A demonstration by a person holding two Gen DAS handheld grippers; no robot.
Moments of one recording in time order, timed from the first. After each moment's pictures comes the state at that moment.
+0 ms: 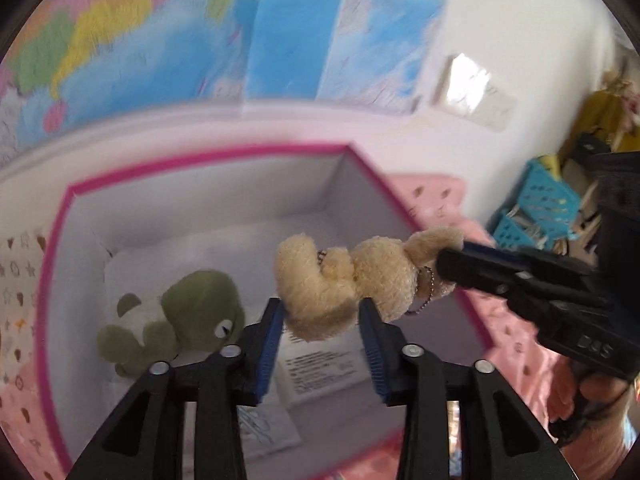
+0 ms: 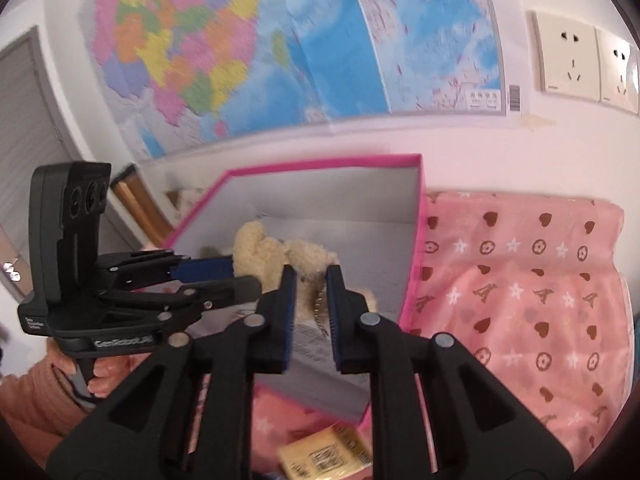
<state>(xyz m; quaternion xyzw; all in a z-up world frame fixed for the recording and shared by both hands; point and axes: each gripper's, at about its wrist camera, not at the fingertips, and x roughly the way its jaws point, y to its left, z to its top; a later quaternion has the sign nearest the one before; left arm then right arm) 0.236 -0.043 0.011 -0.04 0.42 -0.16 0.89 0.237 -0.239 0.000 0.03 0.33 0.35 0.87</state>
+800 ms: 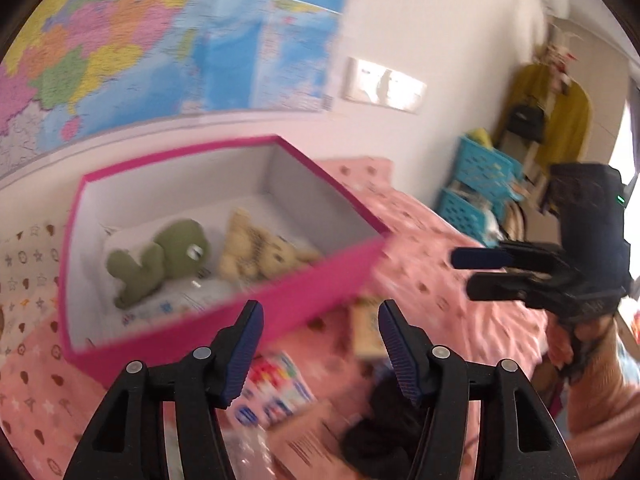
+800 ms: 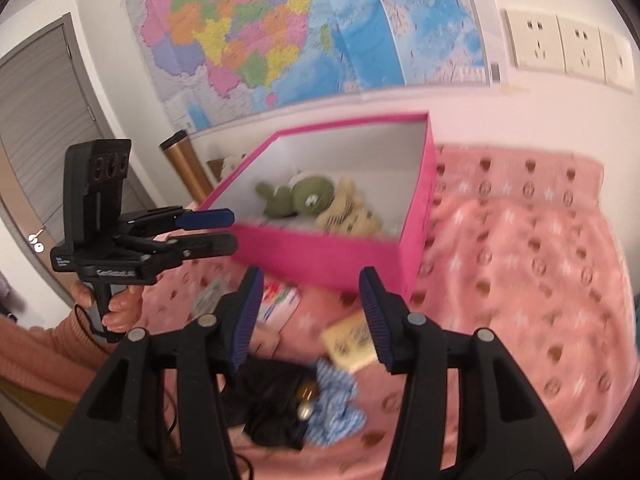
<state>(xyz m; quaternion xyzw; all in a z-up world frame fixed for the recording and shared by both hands) 0.114 -0.040 0.026 -0.01 0.36 -0.25 0.90 0.116 -0.298 -0.014 0.03 0.33 0.41 0.85</state>
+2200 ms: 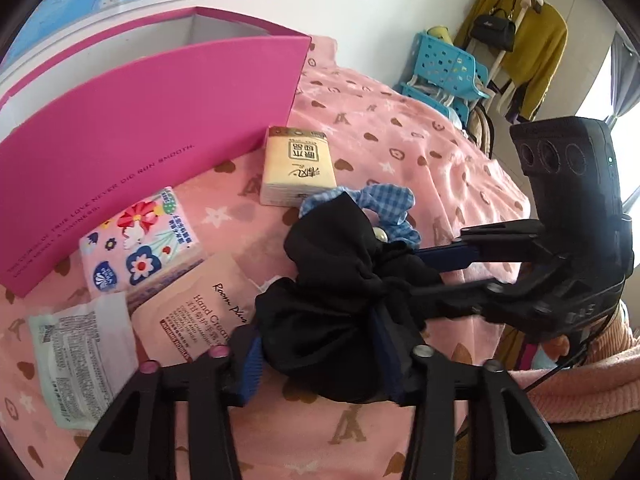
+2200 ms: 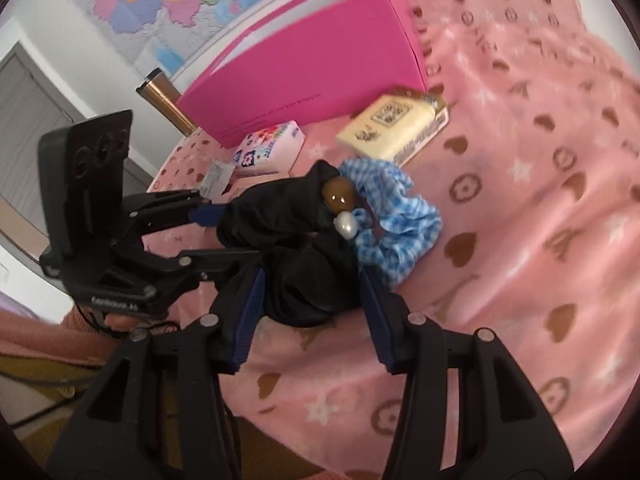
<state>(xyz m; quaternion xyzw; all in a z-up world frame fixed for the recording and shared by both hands) 0.063 -0.089 -0.070 0.04 0.48 -0.32 0.82 0.057 -0.288 -0.125 0.11 0.46 0.38 0.80</state>
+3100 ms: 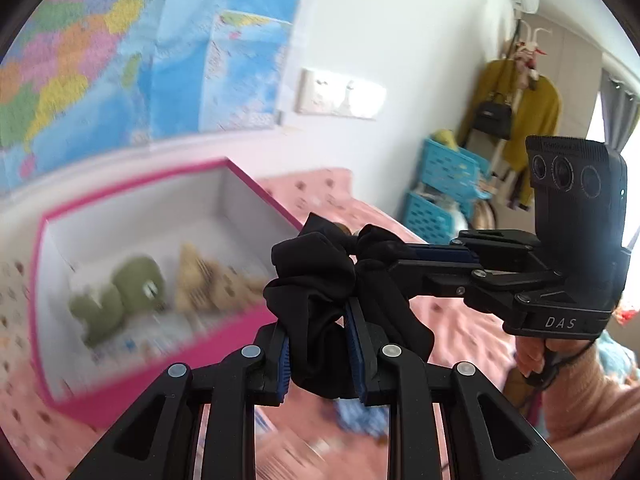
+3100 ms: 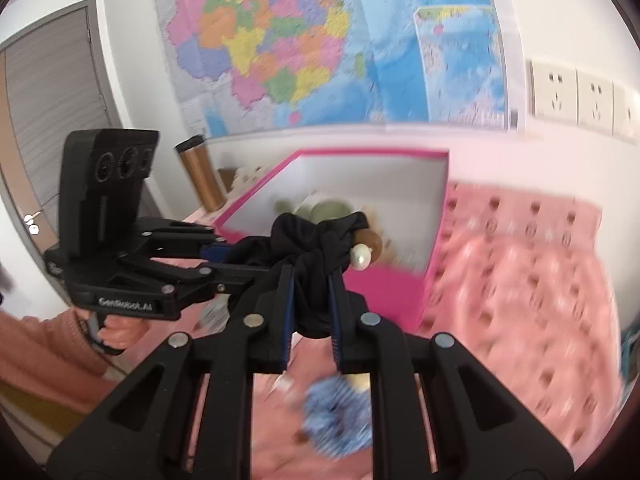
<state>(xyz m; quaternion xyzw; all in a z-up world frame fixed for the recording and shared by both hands) 0.118 -0.069 0.052 0.00 0.34 -0.30 0.89 0.106 -0.273 0.019 0.00 0.27 0.41 0.87</state>
